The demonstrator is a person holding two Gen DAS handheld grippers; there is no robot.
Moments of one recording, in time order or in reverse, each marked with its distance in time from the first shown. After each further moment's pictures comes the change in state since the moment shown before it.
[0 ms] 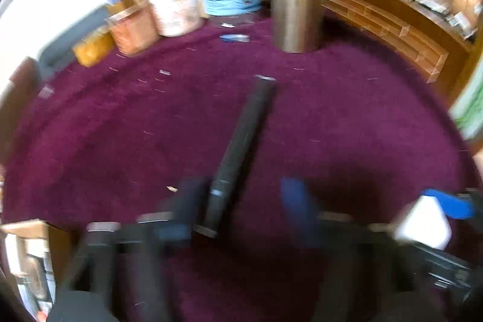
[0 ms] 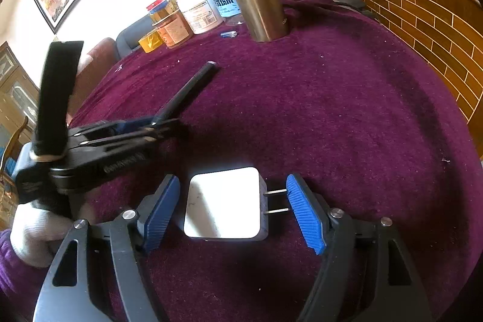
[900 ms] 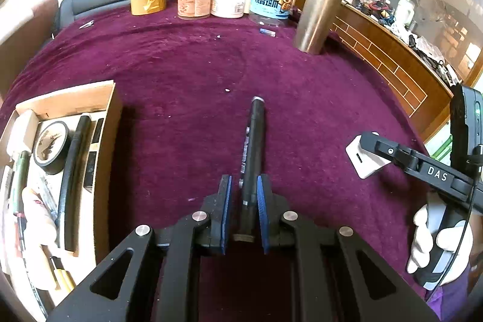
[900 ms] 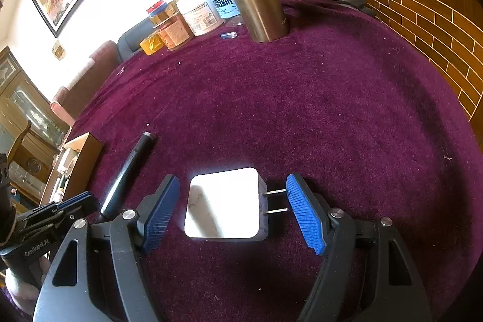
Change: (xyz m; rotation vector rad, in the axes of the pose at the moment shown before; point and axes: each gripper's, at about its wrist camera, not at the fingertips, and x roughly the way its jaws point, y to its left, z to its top) left arm -0.083 0.037 -0.096 -0.246 -0.053 -0.068; right arm -0.001 -0.003 0.000 0.013 -0.003 0.015
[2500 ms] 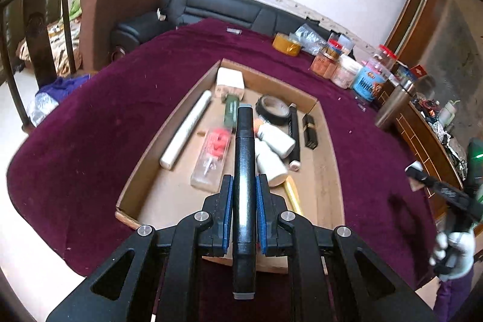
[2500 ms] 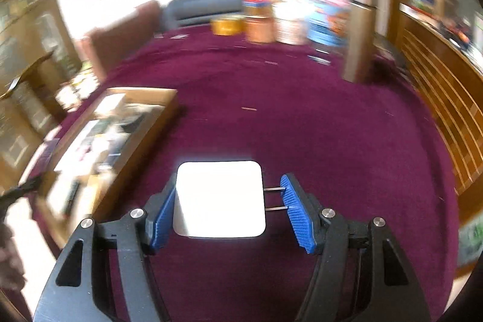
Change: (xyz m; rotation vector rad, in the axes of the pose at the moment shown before) left arm -0.140 0.170 -0.123 -0.419 -0.226 0.145; right arm -0.043 0.177 -0.038 -0.403 0.033 0.046
